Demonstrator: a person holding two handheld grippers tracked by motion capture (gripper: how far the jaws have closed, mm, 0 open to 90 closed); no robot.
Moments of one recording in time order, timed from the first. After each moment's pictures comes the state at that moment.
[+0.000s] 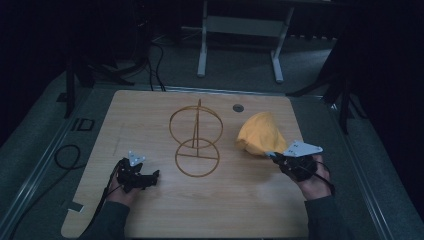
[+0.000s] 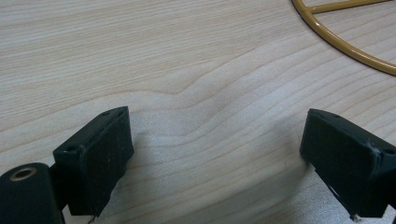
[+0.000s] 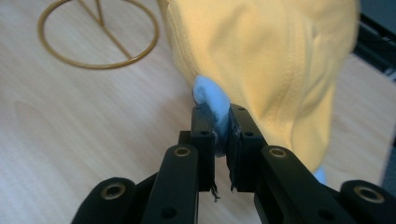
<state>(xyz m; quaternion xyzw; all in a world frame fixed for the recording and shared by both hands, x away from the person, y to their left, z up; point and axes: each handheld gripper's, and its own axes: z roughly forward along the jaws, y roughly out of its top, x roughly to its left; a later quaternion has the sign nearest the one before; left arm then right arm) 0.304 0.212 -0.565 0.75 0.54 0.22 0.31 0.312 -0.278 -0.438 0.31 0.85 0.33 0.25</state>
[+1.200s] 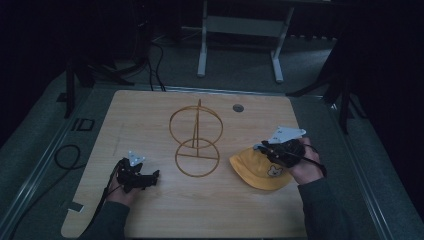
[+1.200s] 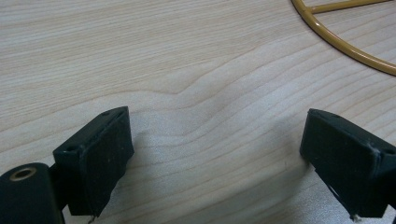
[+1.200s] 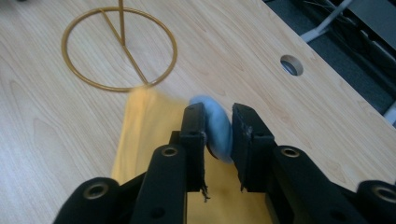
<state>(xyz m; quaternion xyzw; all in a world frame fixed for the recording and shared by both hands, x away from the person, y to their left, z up) 0.304 0.212 -0.565 0.75 0.54 0.22 0.31 0.334 -0.239 -0.406 0.25 0.88 0.31 0.24</state>
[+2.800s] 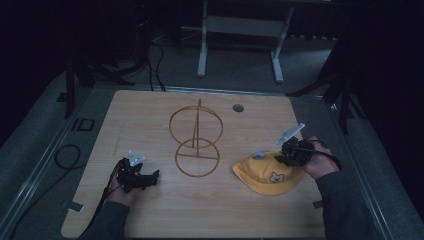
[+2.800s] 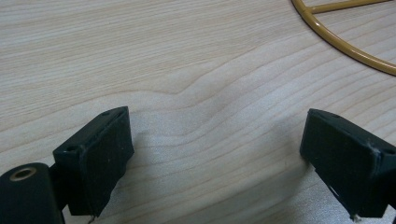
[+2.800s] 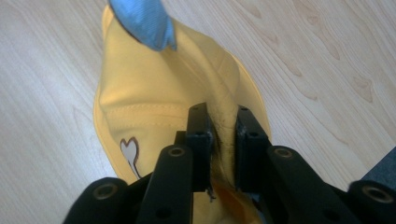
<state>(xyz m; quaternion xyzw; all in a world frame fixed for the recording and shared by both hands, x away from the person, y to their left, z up) 0.304 0.212 -0.565 0.75 0.54 0.22 0.31 0.362 -0.277 -0.427 0.26 0.94 0.17 0.14</state>
